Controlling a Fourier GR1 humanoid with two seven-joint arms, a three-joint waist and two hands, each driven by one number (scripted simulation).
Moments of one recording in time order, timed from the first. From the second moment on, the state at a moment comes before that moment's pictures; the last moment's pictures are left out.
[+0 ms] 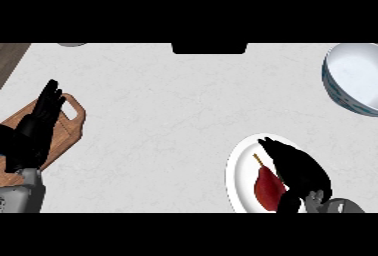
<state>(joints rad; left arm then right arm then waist) -0.13 0.31 0.07 -1.56 0.04 0.11 0.13 -0.13 -0.42 0.46 -1.77 0.58 0.51 0.76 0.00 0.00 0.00</state>
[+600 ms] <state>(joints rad) -0.14 0.29 0.11 -1.54 0.02 0.07 0.12 -0.17 -0.32 0.41 -1.61 0.66 0.54 0.62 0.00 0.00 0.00</state>
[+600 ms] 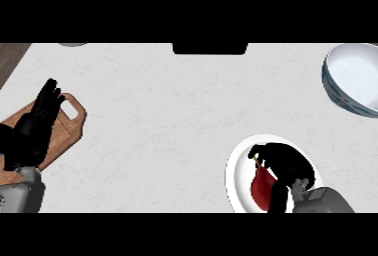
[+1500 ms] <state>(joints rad) -0.18 0.26 0.09 -1.55 -0.01 0.05 0.13 -0.54 -0.25 0.06 -1.19 0.79 0.31 0.75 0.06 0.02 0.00</state>
